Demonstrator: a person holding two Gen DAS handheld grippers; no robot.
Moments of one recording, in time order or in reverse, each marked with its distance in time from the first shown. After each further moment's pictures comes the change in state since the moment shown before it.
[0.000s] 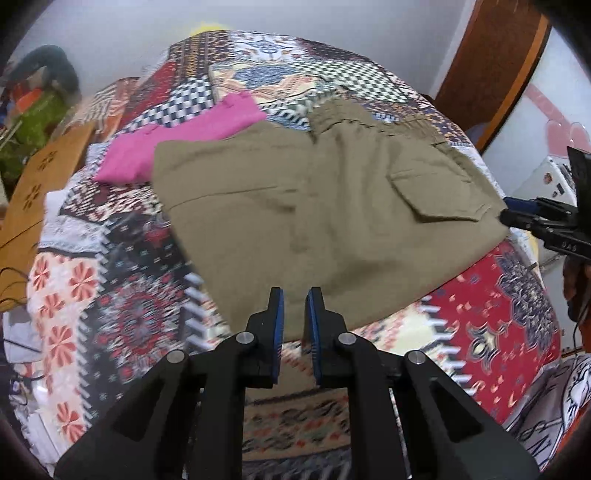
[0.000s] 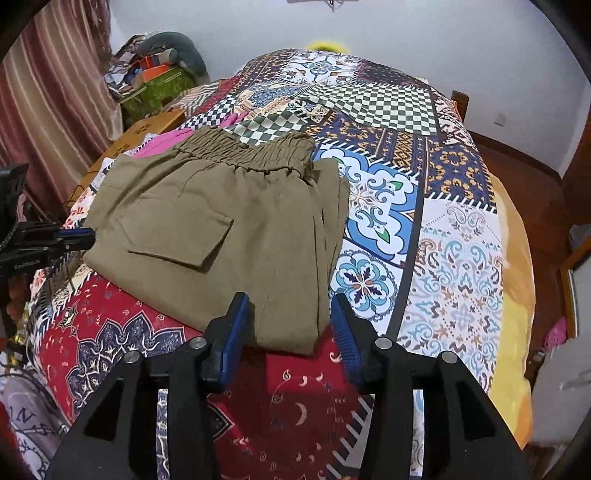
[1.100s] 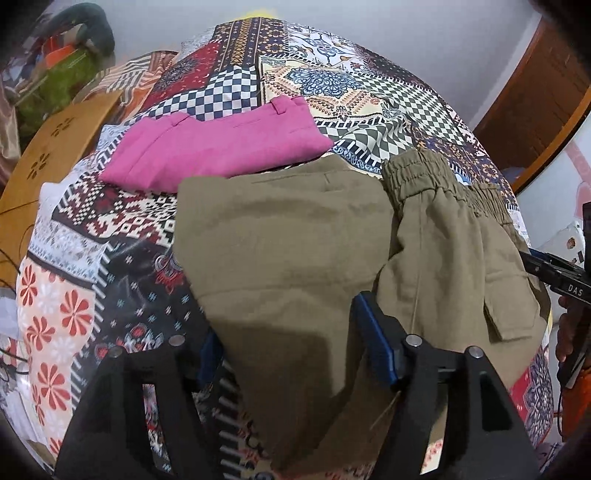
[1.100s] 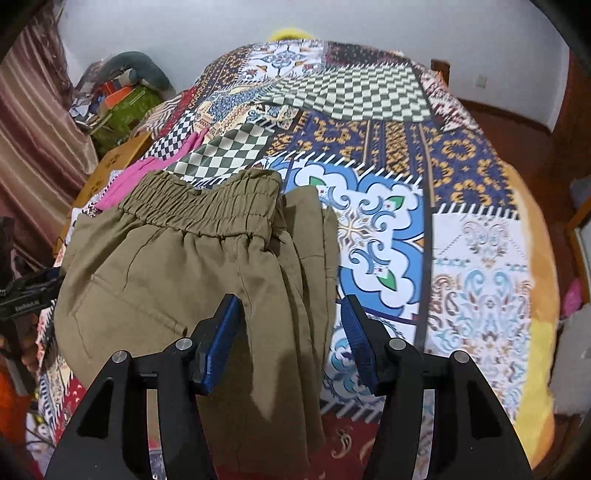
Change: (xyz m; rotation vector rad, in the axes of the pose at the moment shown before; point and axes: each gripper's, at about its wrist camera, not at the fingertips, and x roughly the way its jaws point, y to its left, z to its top) left arm 0.050 0.038 0.062 -0.191 0.004 0.039; right arm 0.049 -0.025 0.051 0.177 0.041 0.020
